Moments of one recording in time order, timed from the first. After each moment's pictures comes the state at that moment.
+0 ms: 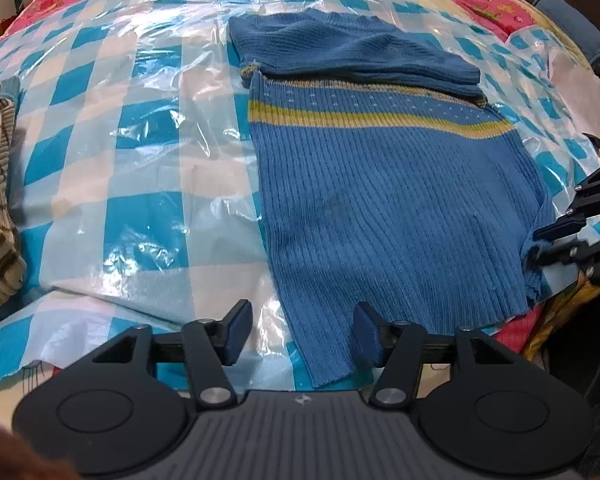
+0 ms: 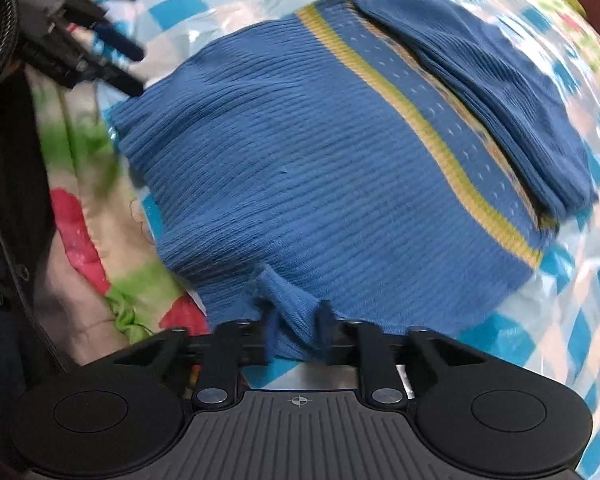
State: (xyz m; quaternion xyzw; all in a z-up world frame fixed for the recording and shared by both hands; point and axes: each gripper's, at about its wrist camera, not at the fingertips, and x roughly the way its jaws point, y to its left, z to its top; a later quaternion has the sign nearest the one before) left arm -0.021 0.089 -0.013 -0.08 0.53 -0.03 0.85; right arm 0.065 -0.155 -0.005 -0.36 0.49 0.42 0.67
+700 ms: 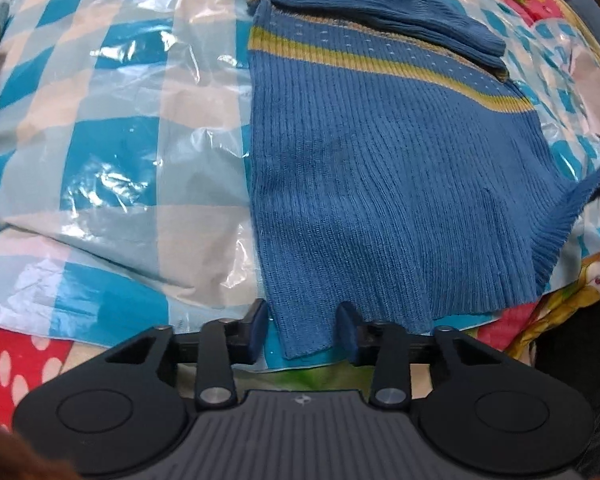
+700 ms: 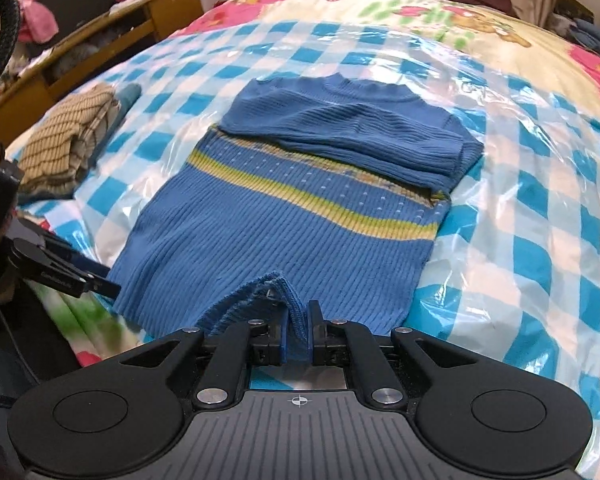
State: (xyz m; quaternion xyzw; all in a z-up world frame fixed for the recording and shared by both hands) left arm -0.010 0.088 -0.041 -0.15 0.59 -0.03 0.79; right arm 0.089 -0.230 0.057 -0.12 0.46 0.35 0.81
